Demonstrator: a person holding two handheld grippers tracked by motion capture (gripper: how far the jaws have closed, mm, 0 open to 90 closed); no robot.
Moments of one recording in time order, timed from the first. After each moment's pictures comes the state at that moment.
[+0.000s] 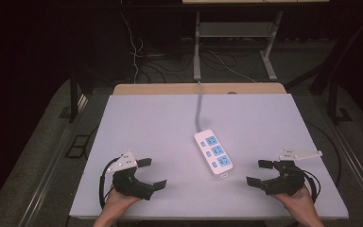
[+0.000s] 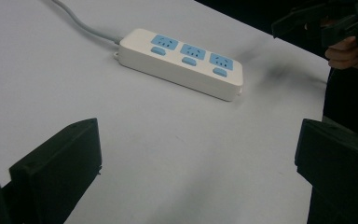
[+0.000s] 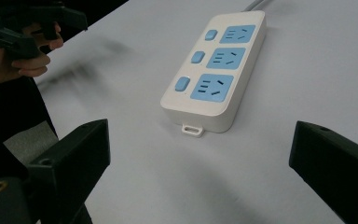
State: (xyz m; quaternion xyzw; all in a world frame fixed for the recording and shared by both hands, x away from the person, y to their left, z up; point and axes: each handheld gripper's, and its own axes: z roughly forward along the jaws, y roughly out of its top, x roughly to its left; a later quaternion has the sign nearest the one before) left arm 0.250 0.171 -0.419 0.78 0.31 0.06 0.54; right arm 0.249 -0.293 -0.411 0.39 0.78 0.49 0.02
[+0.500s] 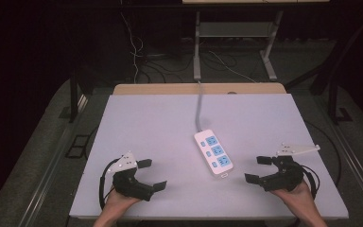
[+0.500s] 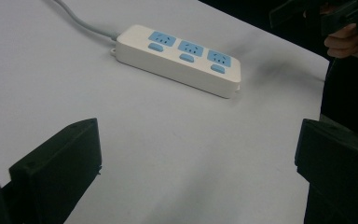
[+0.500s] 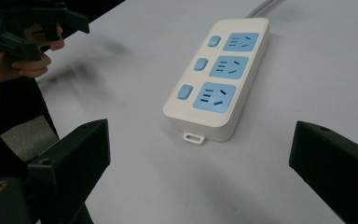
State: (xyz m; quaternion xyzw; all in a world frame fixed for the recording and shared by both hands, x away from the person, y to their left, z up) left arm 0.248 0.171 -0.420 0.78 0.31 0.05 0.54; right arm 0.256 -0.286 -0.397 0.38 0.79 0.48 0.02
